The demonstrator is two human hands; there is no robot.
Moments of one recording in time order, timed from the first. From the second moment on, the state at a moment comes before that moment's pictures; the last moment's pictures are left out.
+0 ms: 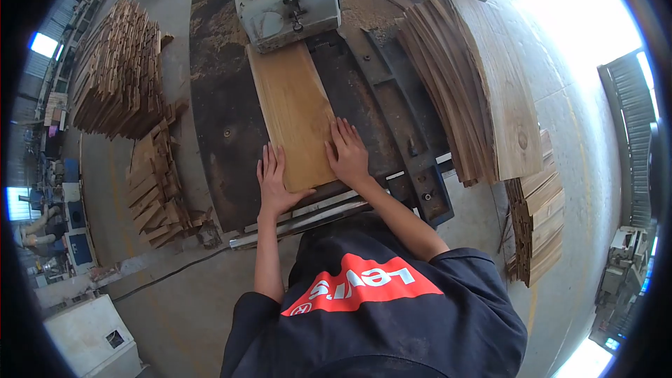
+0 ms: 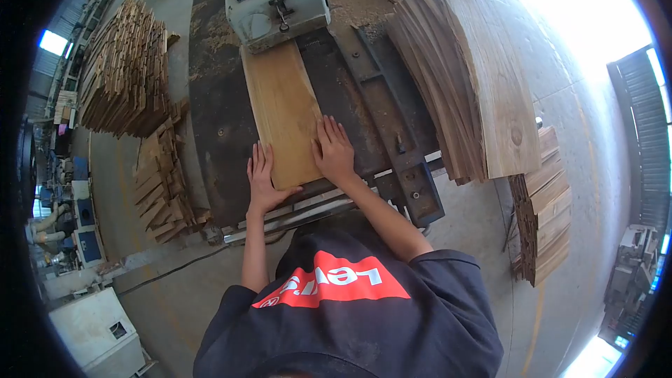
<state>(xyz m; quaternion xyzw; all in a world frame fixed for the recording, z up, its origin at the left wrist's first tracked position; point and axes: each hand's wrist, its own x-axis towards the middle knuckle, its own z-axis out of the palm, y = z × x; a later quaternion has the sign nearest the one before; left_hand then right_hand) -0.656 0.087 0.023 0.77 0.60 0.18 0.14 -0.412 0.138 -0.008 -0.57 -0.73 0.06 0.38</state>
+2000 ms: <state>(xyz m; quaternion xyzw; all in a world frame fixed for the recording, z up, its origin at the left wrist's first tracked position) -0.674 0.165 -0.022 0.68 0.67 0.30 0.00 -0.192 0.032 0.201 -0.78 -0.57 -0.25 -0.09</state>
